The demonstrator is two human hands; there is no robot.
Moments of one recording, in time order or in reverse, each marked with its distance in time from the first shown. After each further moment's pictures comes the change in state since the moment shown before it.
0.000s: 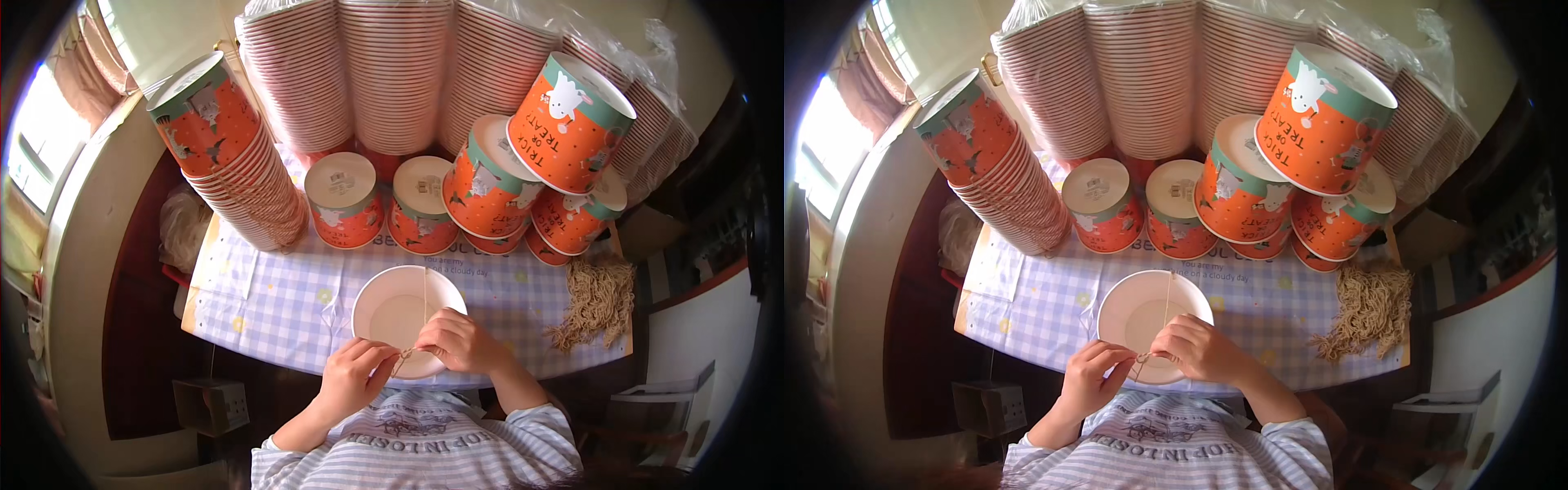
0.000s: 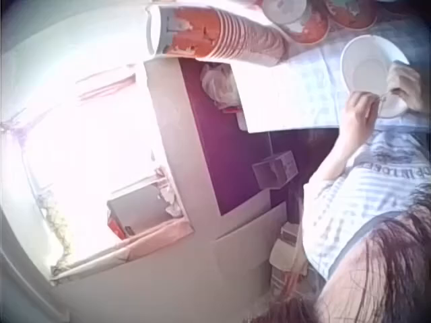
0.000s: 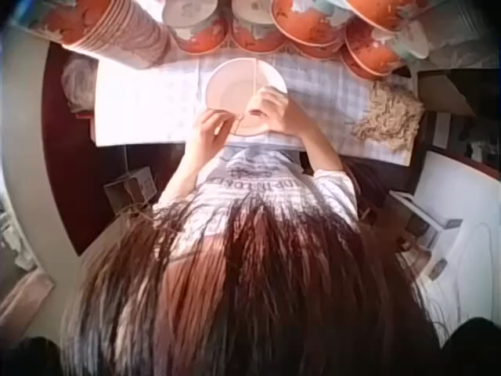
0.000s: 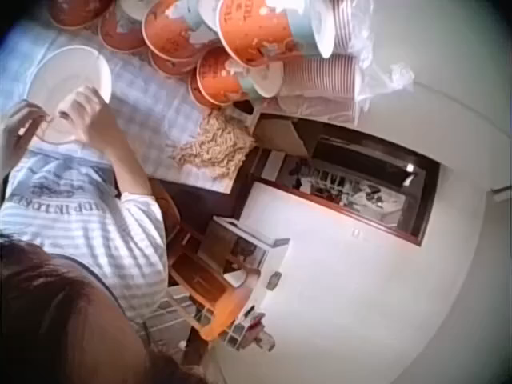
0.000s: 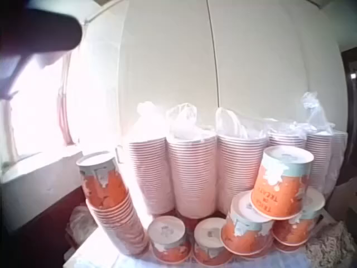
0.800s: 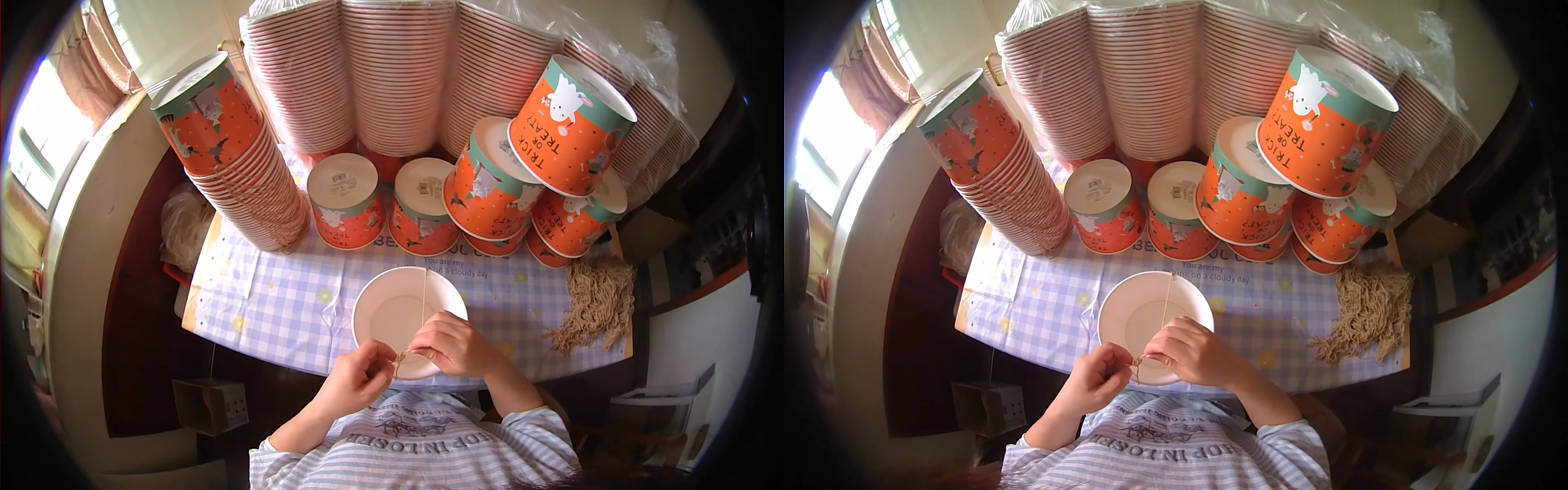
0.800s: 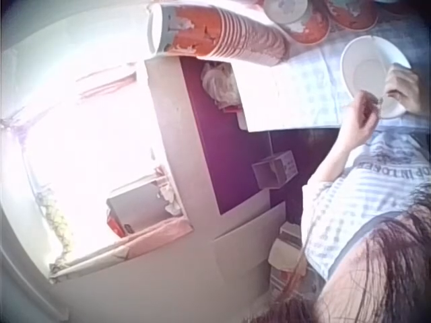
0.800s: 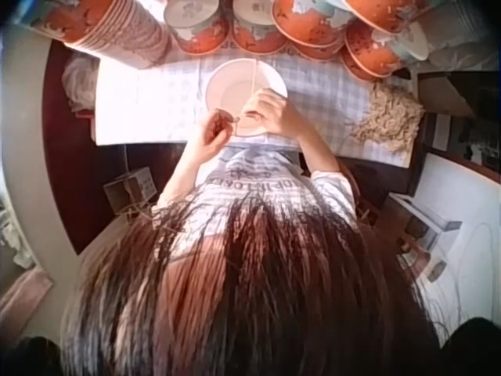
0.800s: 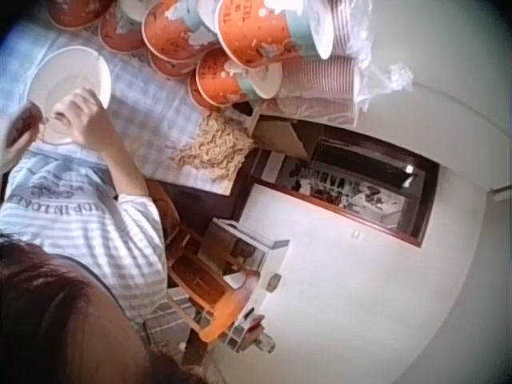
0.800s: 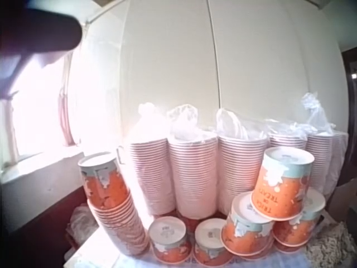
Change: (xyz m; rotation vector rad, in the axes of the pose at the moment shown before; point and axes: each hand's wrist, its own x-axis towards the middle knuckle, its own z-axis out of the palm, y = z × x) left_hand -0.015 -0.006 0.000 -0.703 -0.219 -0.501; right_hand 0.002 -0.003 0.008 0.035 0.048 0.027
